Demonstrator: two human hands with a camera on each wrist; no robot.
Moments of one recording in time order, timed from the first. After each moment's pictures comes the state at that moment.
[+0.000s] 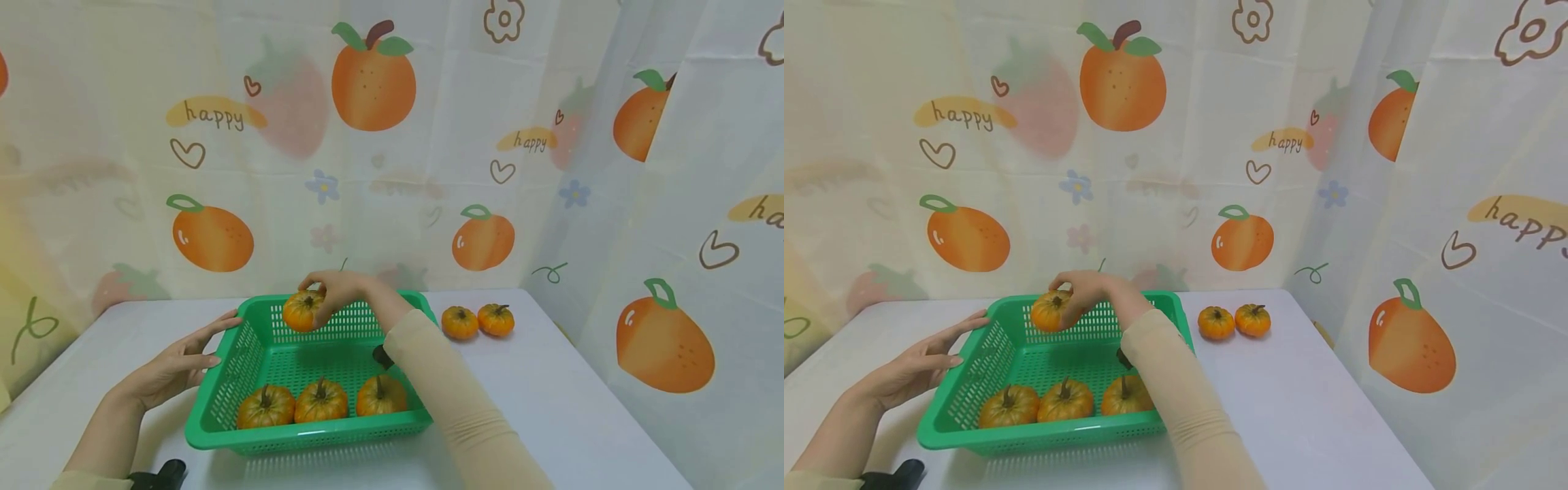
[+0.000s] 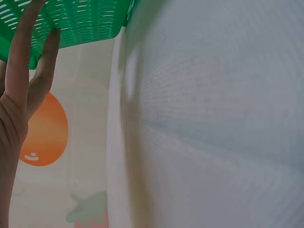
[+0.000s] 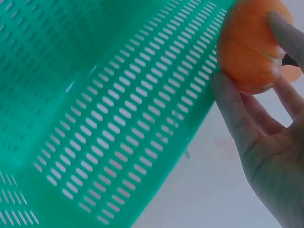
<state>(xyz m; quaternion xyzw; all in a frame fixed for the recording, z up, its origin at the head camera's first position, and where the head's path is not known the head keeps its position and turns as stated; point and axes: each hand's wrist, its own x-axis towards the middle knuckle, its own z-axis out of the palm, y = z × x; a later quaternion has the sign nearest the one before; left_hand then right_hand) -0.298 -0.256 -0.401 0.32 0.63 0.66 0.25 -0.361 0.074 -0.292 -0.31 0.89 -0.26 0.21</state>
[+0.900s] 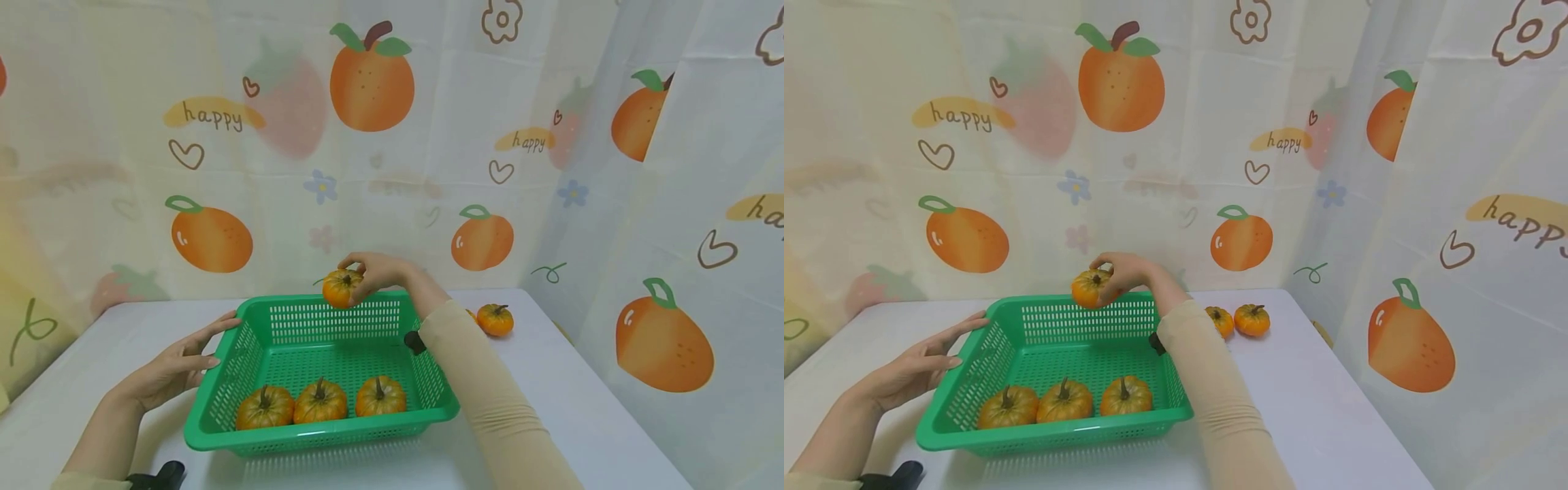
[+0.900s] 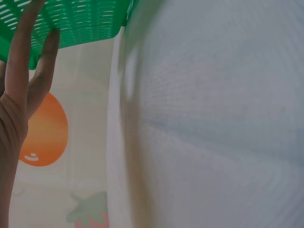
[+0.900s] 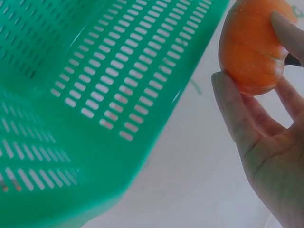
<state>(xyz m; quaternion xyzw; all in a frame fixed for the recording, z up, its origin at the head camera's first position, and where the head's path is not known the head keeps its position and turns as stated) -0.298 -0.257 -0.401 0.32 0.64 0.65 0.24 -0.370 0.136 -0.273 -0.27 0.90 -0.30 0.18</state>
